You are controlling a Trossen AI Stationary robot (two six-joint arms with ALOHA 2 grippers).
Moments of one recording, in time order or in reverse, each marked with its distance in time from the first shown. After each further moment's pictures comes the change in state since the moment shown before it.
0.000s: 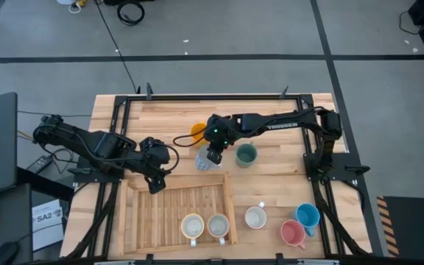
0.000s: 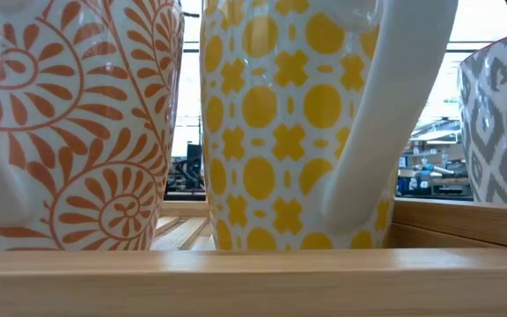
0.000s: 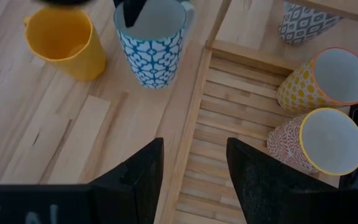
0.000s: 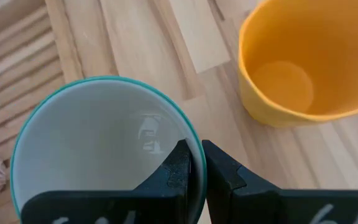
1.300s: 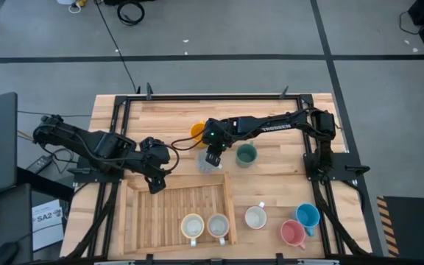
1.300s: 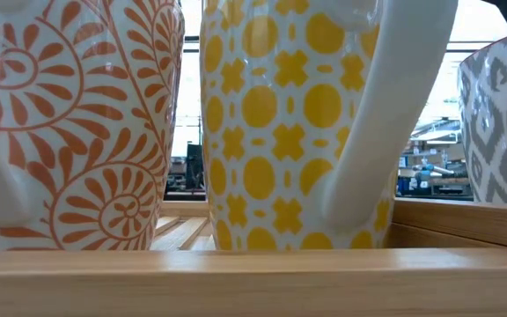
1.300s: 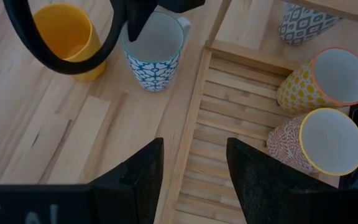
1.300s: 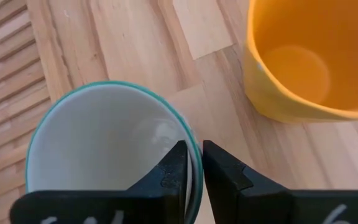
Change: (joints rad) left arm 0.000 0.000 0.000 0.001 0.000 0.000; right arm 0.000 0.065 0.000 0.015 -0.001 -0.017
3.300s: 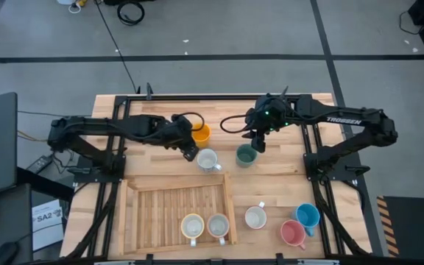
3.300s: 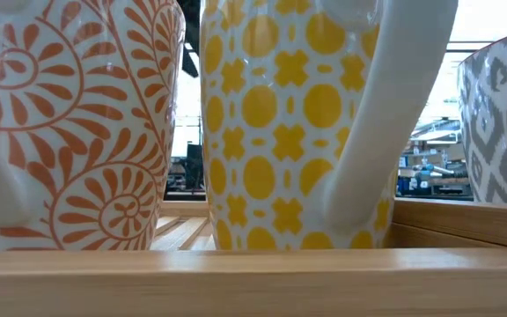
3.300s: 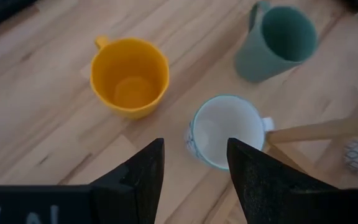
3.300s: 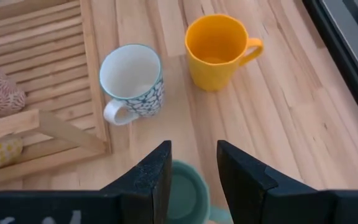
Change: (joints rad) left arm 0.381 0.198 0.000 0.226 0.043 -0.087; right arm -0.078 -0.656 -0.237 -0.264 0.034 -0.245
